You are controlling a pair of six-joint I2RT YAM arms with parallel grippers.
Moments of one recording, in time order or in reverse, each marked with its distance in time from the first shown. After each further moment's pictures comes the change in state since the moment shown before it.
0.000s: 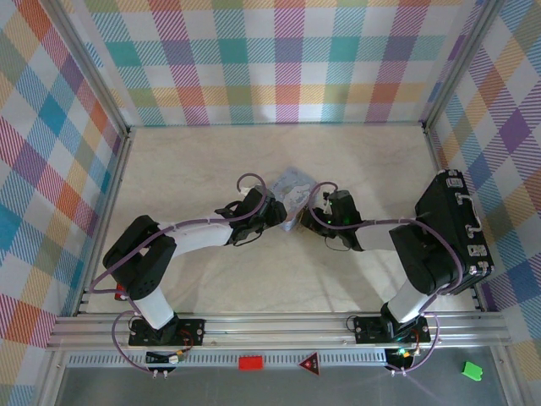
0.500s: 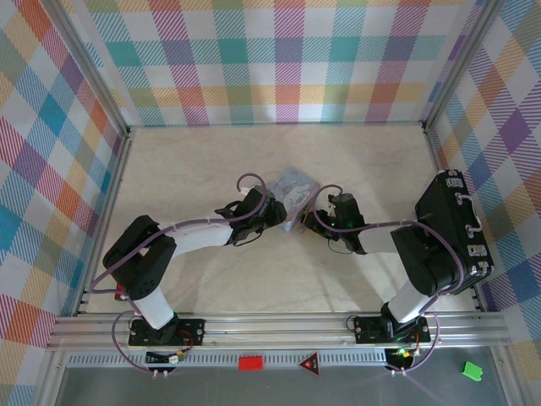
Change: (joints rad) left arm 0.000 0.000 0.000 -0.002 0.000 0.000; right arm -0.016 -0.013 -0.035 0.014 0.029 0.014
